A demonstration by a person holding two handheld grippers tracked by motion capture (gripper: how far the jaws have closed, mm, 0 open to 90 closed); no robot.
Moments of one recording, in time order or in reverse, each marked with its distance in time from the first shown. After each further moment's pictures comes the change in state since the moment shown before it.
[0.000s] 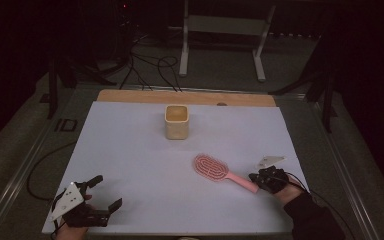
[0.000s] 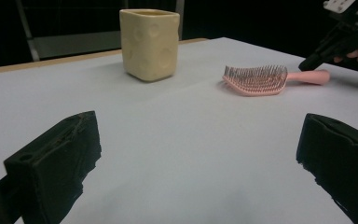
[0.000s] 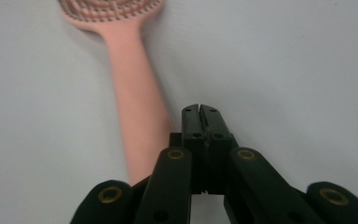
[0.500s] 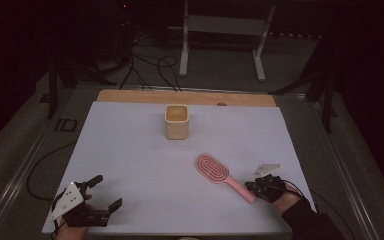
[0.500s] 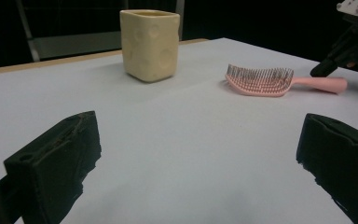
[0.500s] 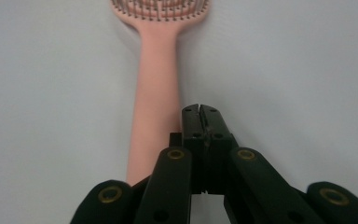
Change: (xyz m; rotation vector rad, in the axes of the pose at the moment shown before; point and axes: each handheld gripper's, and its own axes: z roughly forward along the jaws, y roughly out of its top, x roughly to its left) left arm 0.000 0.000 0.000 -0.004 0.001 -0.002; right arm 0.026 -0.001 -0.006 0.017 0.042 -0.037
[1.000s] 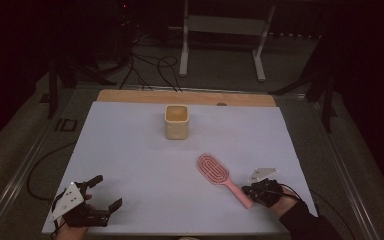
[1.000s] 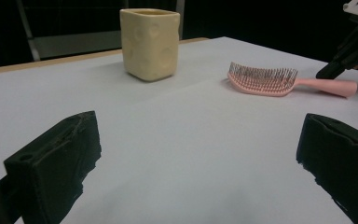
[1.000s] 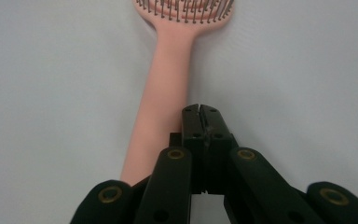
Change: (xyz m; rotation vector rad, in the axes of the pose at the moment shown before) left arm 0.000 0.000 0.001 0.004 0.000 0.001; right arm 0.013 0.001 0.000 0.010 0.021 -0.029
